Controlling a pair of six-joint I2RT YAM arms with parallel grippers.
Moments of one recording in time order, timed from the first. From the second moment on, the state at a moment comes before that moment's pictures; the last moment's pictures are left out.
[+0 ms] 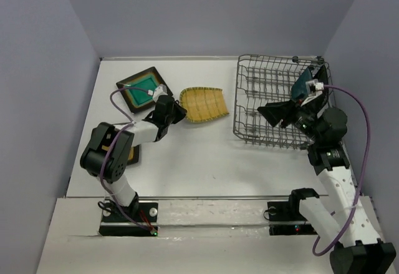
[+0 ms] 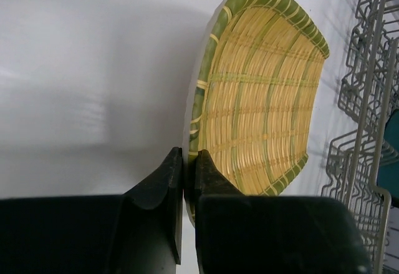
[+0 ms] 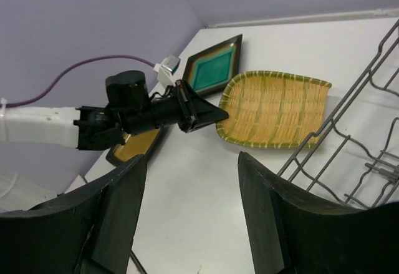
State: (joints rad) left arm -0.43 1.76 0.84 0.39 -0.09 -0.89; right arm 0.05 0.70 0.70 0.09 -0.68 0.60
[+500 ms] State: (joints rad) left arm -0.48 1.07 0.75 -0.07 -0.18 -0.62; right arm 0.52 1.12 0.94 0.00 -0.49 0.35
